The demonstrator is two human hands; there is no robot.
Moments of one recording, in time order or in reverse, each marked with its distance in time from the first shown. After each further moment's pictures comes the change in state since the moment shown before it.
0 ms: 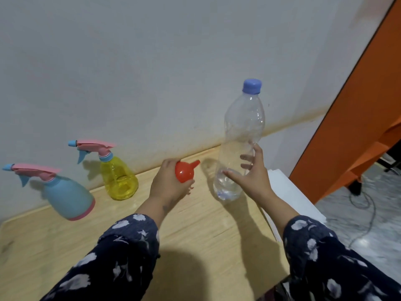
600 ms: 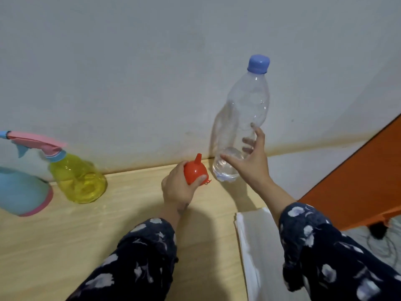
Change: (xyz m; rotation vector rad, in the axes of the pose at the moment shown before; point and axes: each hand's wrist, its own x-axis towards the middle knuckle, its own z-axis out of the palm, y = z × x) left_hand 0.083 0.021 0.122 -0.092 0.148 -0.316; right_hand 0.170 0.038 -0.004 -0.017 -0.141 -0.073
